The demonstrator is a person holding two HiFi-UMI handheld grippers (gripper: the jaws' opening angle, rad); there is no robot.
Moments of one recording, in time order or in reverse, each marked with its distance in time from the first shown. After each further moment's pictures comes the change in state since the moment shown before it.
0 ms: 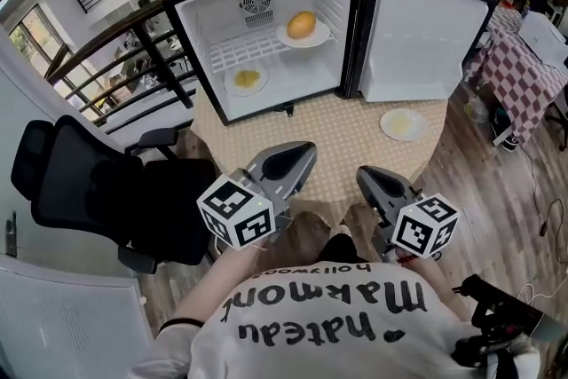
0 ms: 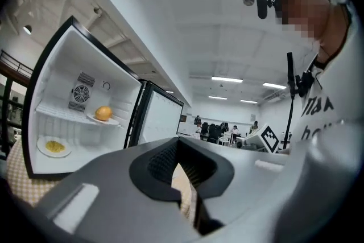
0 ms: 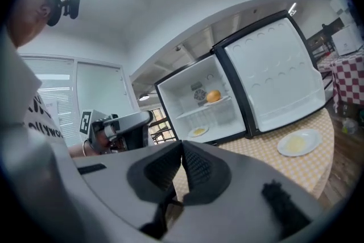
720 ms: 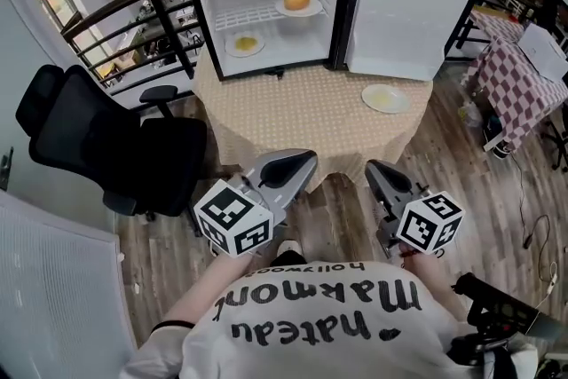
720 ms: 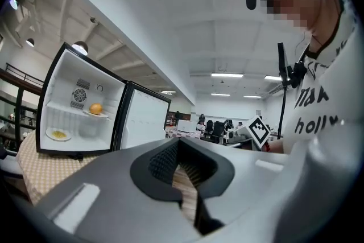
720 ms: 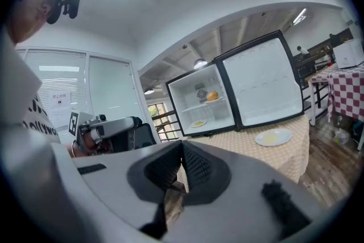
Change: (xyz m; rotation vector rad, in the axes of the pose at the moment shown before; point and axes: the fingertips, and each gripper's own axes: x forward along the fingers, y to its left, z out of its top) left arm -0.035 -0.153 -0.039 0.048 0.004 0.069; right arm -0.134 0.016 -0.029 -0.067 0.050 0.018
